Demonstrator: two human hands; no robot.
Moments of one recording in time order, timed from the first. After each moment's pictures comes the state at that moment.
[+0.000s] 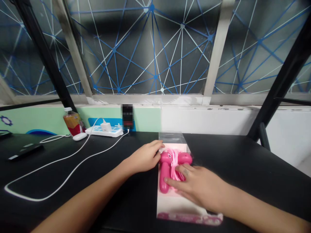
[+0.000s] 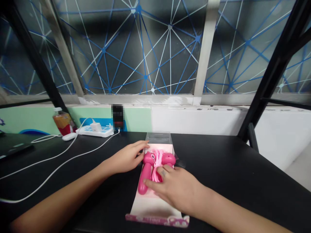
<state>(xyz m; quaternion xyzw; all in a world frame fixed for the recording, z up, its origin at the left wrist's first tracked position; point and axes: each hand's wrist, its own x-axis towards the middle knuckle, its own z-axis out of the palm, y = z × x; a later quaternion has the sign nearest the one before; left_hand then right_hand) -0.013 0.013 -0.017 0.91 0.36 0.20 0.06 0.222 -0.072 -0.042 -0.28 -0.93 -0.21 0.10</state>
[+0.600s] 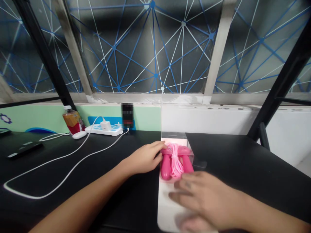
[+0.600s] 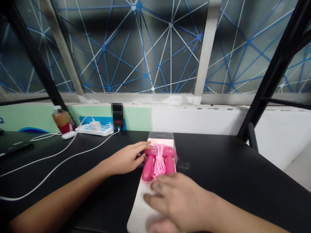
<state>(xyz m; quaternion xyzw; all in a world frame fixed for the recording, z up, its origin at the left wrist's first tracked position) -0.012 0.007 -0.017 0.92 0.33 0.19 0.06 0.226 -0.087 -0.036 -0.19 -0.96 -0.12 0.15</state>
